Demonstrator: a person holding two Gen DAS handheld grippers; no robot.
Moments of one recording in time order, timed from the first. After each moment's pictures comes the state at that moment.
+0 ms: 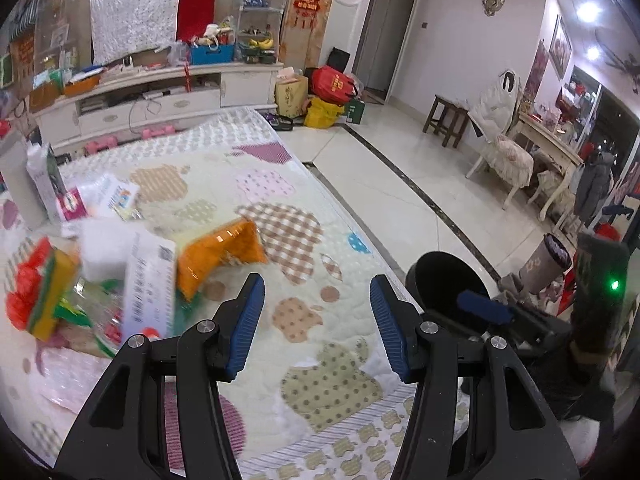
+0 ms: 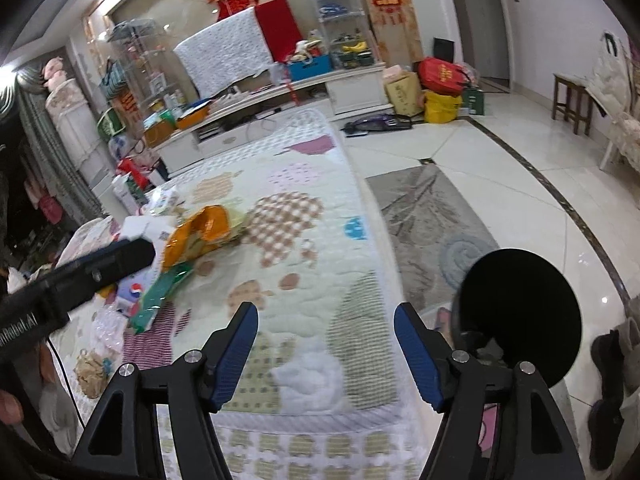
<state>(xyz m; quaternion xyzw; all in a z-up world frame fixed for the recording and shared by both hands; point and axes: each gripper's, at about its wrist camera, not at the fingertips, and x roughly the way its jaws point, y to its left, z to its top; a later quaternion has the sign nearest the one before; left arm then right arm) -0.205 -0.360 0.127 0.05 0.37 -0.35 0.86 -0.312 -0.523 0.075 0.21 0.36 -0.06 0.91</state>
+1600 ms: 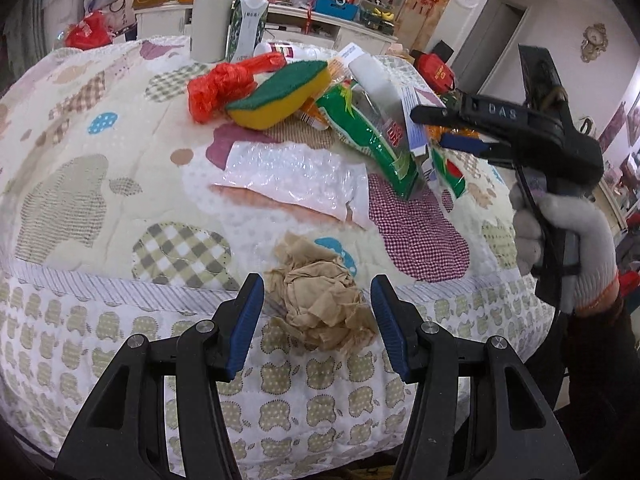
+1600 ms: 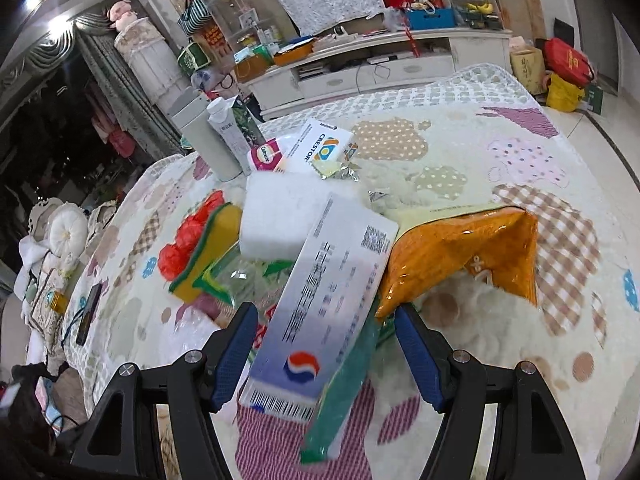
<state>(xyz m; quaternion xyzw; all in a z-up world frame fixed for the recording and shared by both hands) -0.230 -0.118 0.034 -0.04 0.47 -0.22 0.86 -0.144 -0.368 0.060 0.19 0.42 0.13 0.88</state>
